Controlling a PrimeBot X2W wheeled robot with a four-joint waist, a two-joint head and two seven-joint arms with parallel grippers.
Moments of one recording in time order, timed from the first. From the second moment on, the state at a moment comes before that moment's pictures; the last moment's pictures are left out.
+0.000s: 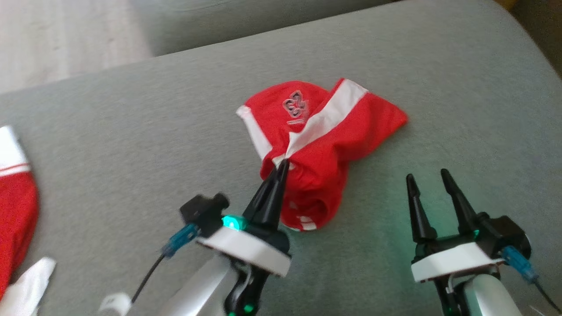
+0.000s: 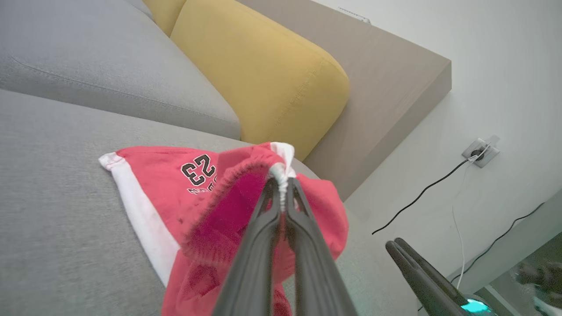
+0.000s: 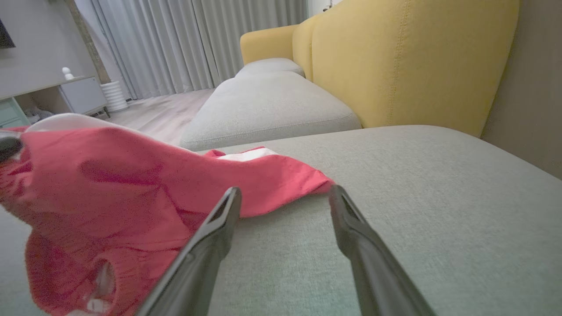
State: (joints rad) left arm -0.37 0.06 -0.74 0.35 -0.82 -0.07 -0.25; right arm -0.04 -0.05 0.11 0.24 0.12 0.13 -0.26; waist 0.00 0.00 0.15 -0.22
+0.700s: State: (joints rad) left arm -0.28 0.46 -0.61 0.01 -0.82 -0.02 -0.07; right arm -0.41 -0.33 0.51 0.45 0.65 0.13 -0.24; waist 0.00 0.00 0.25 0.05
